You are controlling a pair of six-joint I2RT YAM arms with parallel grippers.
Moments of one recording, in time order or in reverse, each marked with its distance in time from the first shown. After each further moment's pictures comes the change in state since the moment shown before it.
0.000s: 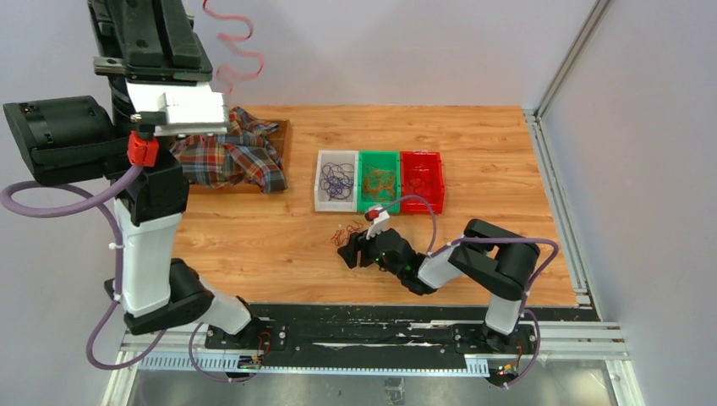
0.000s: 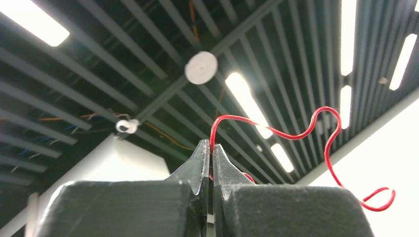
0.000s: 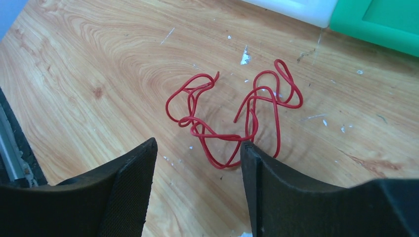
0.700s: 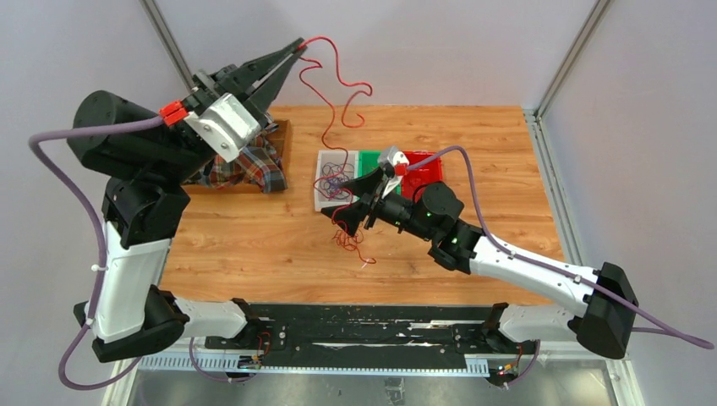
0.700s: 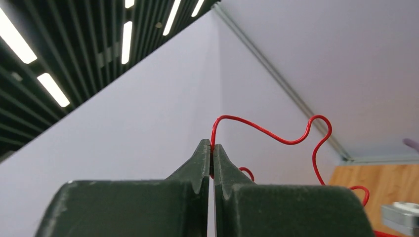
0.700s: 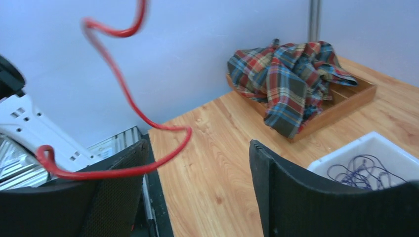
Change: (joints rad) left arm 0.000 -0.262 -0.434 -0.465 0.044 -0.560; right arm -0.023 -0.637 0.340 -0.476 -0.319 -0.223
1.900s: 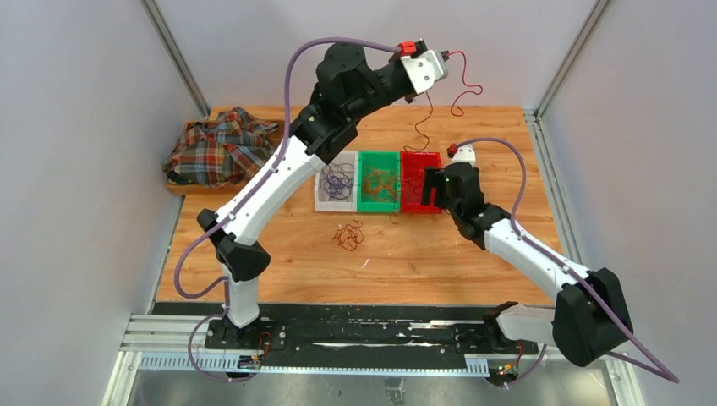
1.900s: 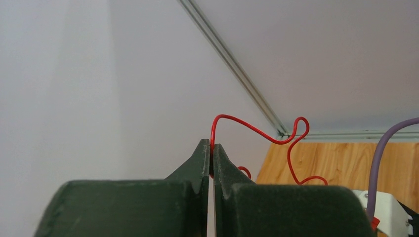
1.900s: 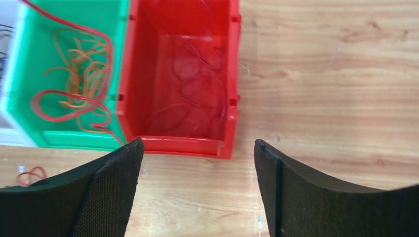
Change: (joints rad) left arm -0.028 0.638 0.183 0.164 0.046 -0.185; right arm -0.520 0.006 -0.122 -0.540 0.487 0.001
